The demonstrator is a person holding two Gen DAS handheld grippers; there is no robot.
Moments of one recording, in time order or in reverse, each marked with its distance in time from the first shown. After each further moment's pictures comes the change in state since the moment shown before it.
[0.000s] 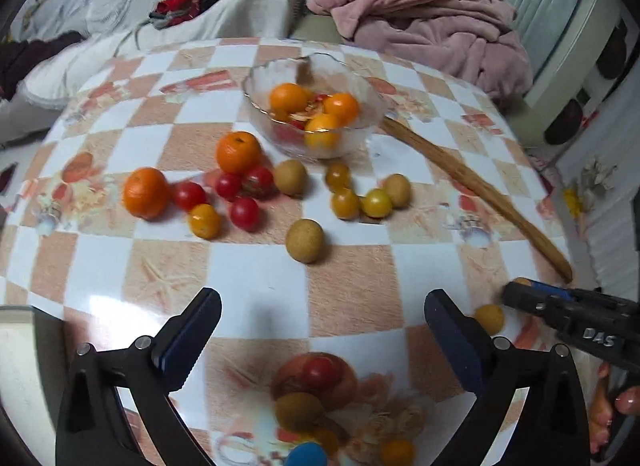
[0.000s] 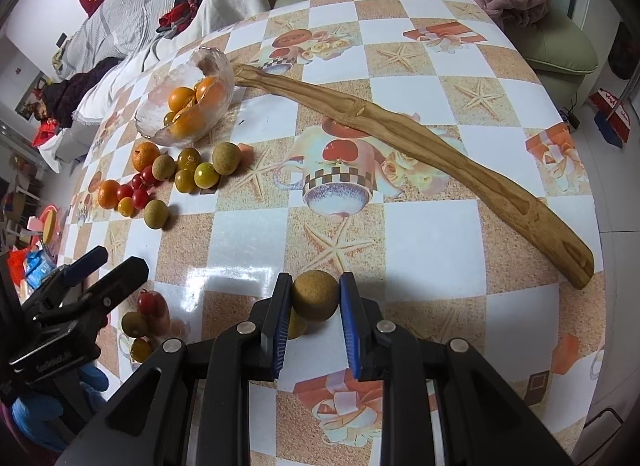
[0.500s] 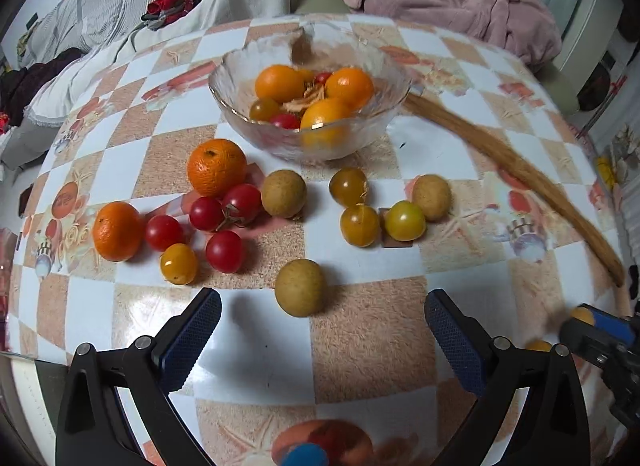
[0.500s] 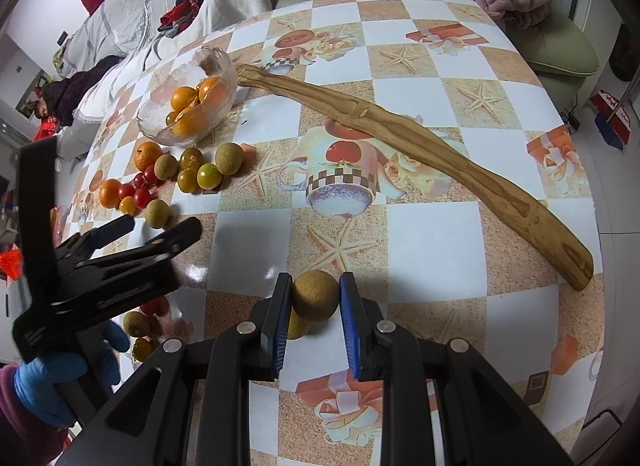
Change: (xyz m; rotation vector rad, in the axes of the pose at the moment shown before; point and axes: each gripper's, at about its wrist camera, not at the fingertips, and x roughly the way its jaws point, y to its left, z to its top) left arm 0.055 -0.019 0.027 0.059 0.103 0.130; right arm -0.002 0.000 0.001 -0.007 0.001 0.005
